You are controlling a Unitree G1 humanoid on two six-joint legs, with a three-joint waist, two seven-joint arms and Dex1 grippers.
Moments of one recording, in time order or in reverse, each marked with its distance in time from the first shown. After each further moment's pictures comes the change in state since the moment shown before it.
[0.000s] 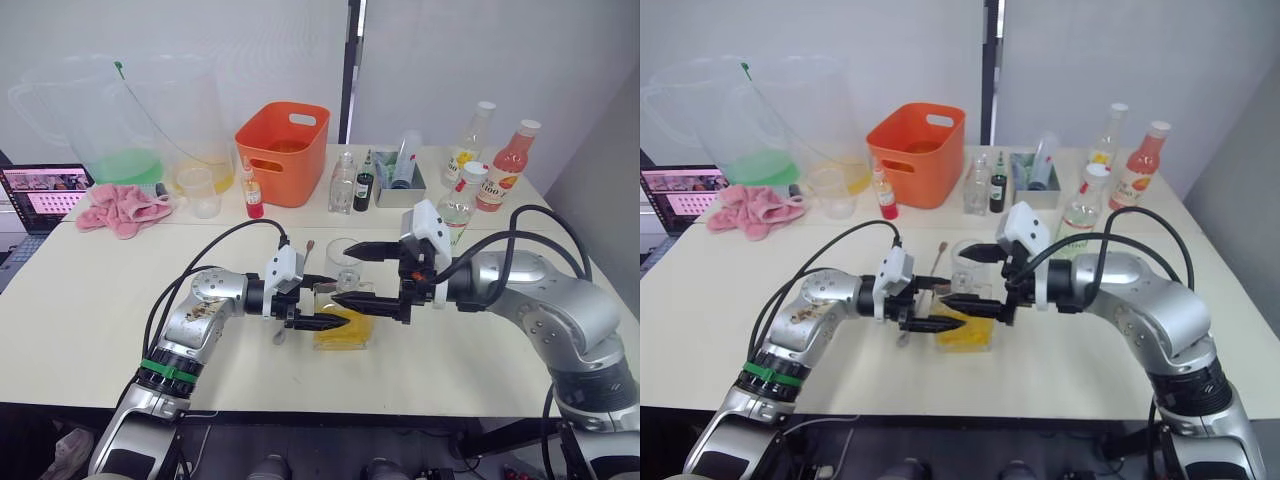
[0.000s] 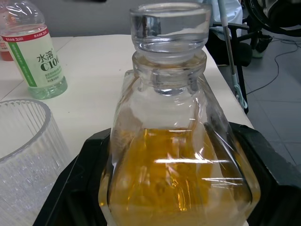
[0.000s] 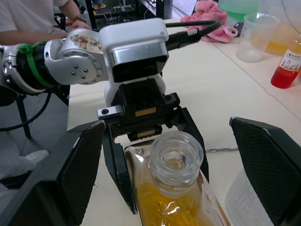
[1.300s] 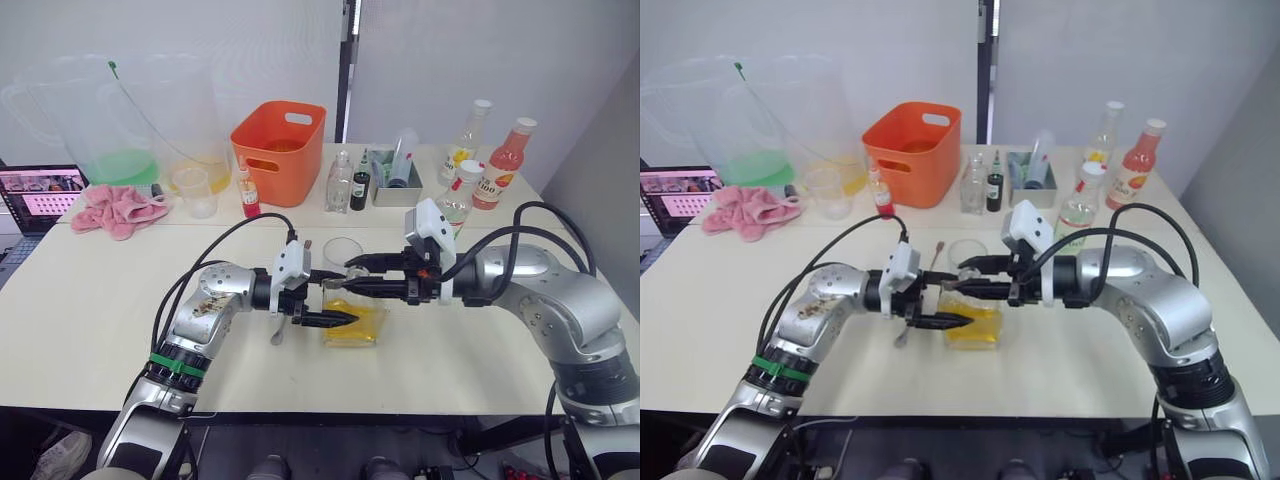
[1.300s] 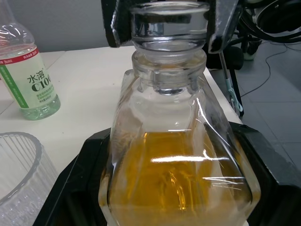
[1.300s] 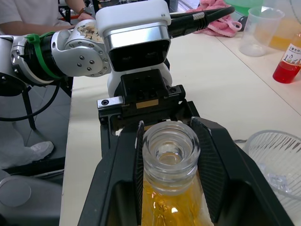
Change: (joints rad) left arm -0.034 -0.027 -0.023 0.016 0.006 -0.016 -0.002; right arm -0.026 -0.033 -0.014 0.050 -0.027 -0.015 0.108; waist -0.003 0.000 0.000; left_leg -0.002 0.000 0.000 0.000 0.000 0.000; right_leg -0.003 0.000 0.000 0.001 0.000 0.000
